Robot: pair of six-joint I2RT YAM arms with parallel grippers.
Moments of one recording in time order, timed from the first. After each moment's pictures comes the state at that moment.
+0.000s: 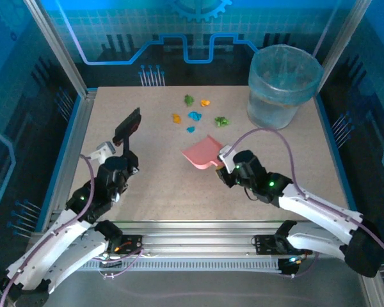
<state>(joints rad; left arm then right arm) -0.53 0.65 0.72 -0.59 -0.52 -0.94 0.80 1.05 0.64 -0.26 0.16 0.01</state>
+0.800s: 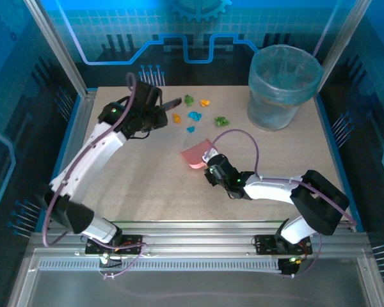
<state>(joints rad) -0.45 1.55 1.71 -1.09 -0.17 -0.66 0.83 1.51 0.67 0.08 0.34 0.13</state>
